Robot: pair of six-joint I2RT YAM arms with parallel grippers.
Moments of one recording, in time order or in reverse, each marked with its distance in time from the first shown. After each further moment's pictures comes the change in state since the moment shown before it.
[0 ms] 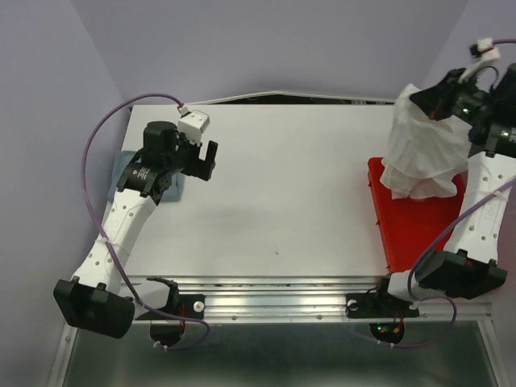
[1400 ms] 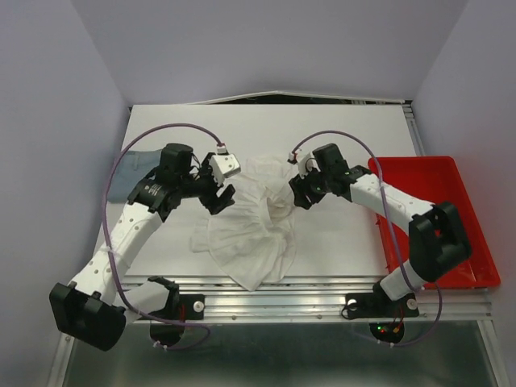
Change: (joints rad) left arm -0.019 -0.085 -0.180 -0.062 0.440 0.336; right arm 1.017 0.069 -0.833 0.320 0.557 -0.189
